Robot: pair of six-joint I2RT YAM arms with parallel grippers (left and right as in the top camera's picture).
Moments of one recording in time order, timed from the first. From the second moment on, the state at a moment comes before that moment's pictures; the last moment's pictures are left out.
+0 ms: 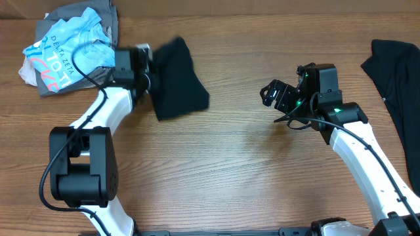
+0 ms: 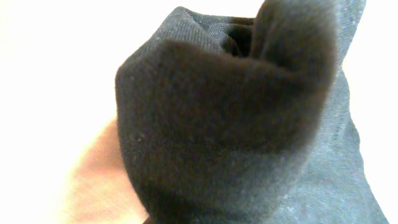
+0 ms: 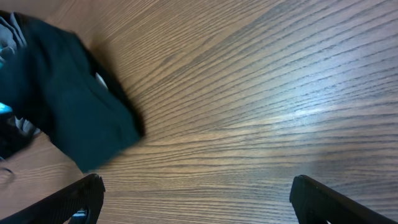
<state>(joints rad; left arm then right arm) -0.04 1.92 1.24 -0.16 0.13 -0.15 0.16 1.42 1.04 -0.54 -0.28 0.59</state>
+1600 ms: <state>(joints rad) 0.39 2.10 1.58 -0.13 -0.15 -0.26 0.16 1.42 1.04 -0.54 -0.30 0.59</state>
